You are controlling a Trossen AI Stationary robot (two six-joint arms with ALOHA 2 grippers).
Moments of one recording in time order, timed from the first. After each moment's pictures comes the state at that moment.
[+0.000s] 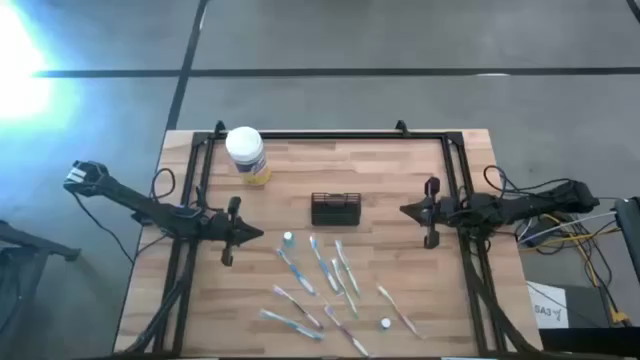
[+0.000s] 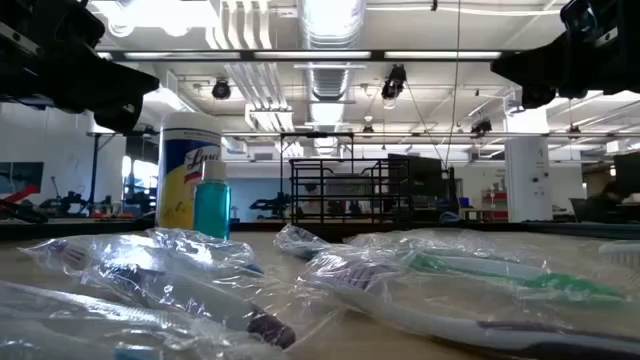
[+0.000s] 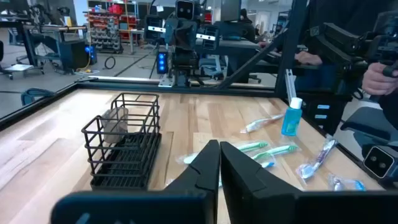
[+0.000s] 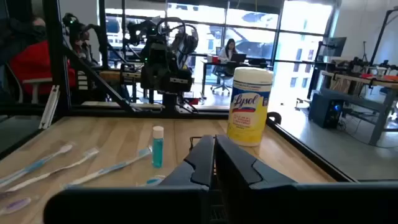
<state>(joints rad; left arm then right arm) -0.38 0.54 0.01 0.54 -0.34 -0.10 0.18 0.33 0.05 0.35 0.29 -0.06</state>
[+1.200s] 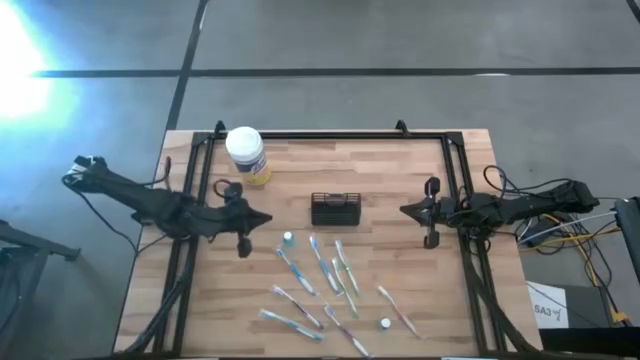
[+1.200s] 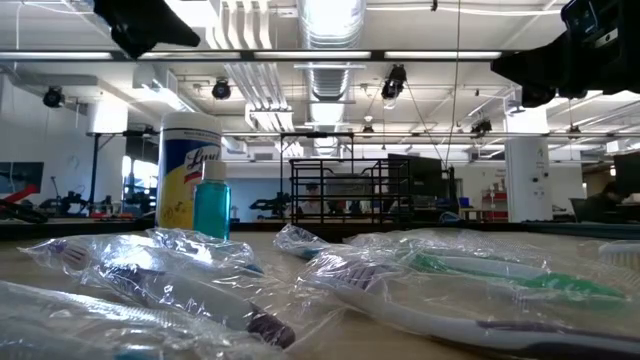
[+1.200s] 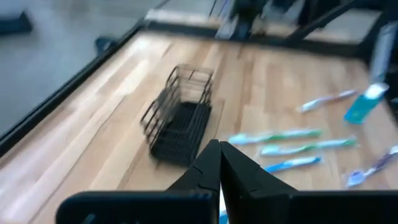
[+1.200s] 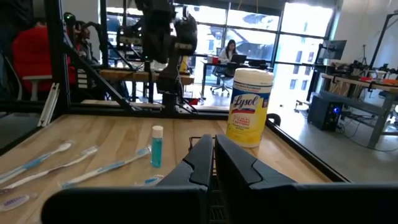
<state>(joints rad) -0.38 0.89 0.77 -0.43 -0.57 -0.38 0.18 0.33 0.05 0.35 0.29 -0.08</state>
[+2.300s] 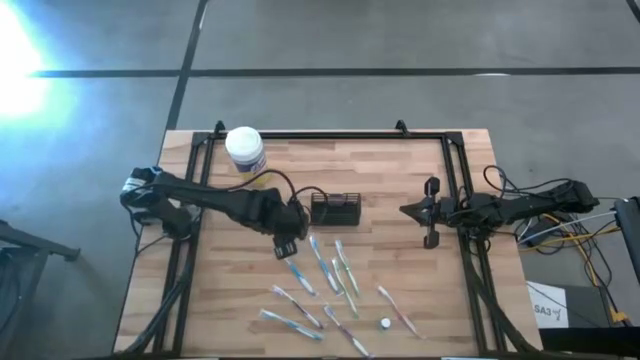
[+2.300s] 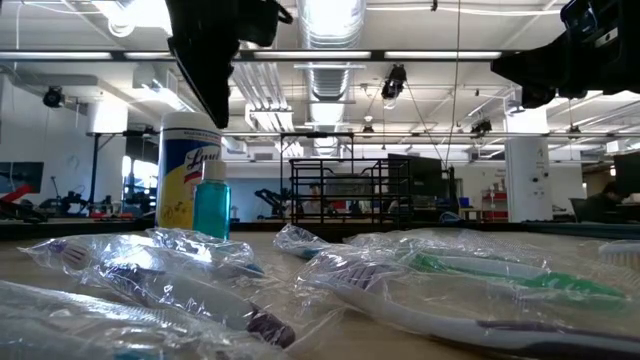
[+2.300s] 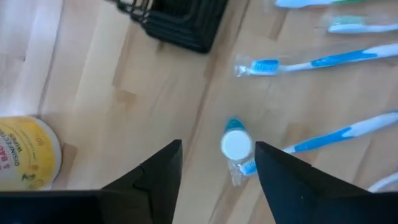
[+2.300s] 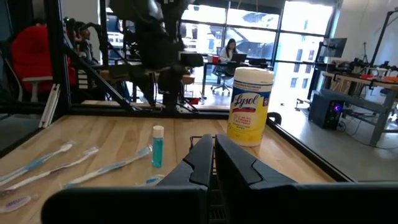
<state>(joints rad) -0.17 1.60 1.38 -1.09 -0.25 -0.49 0.18 0.33 0.05 0.35 0.29 -0.07</state>
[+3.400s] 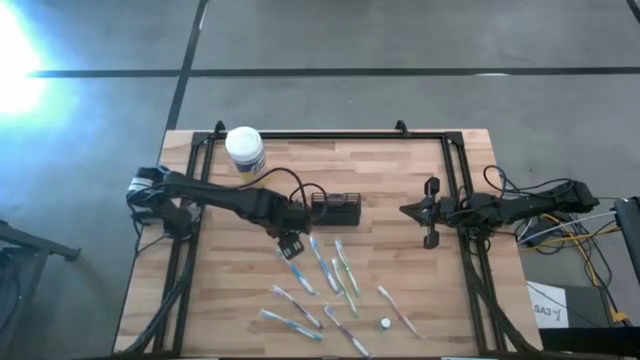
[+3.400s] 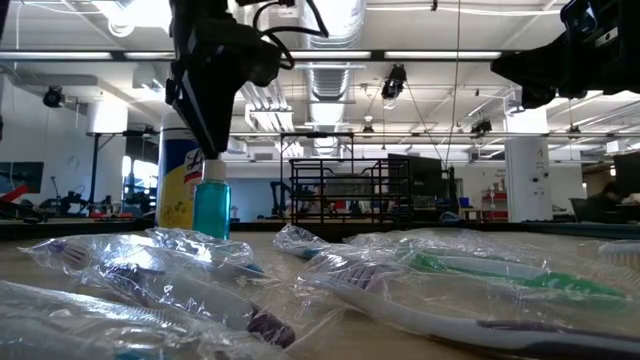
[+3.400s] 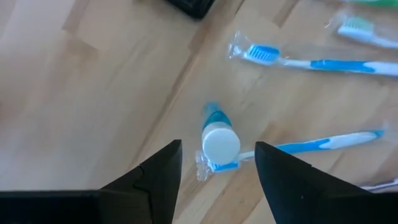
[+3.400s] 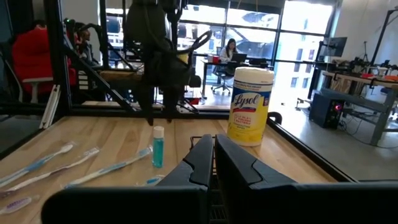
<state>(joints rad) -0.12 1.65 1.32 -1.02 -0.08 -0.68 0.18 0.33 0.05 0.35 0.29 -0.06</state>
